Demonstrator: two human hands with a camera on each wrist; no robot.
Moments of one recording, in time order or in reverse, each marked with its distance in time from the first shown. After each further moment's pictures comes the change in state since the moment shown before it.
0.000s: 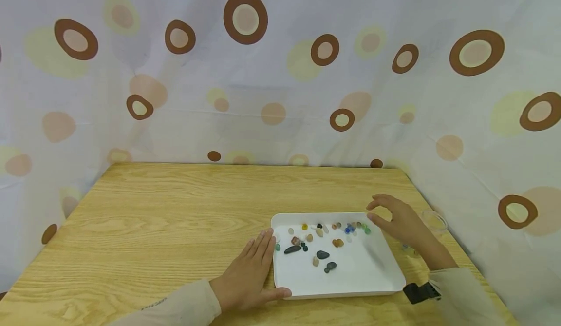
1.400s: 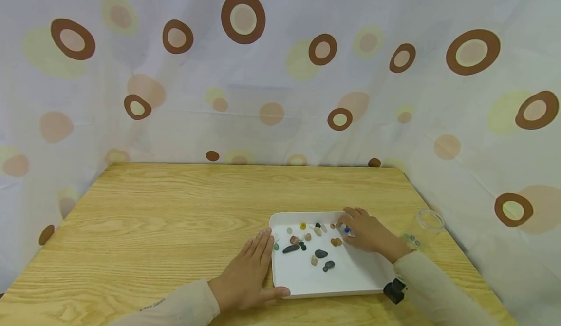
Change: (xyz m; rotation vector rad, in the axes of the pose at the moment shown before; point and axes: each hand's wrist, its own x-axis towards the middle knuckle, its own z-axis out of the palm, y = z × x) left_hand -0.001 0.003 -0.004 -0.006 -0.009 -0.012; right_hand 0.018 -0.024 0.055 -0.280 -0.301 -0.036
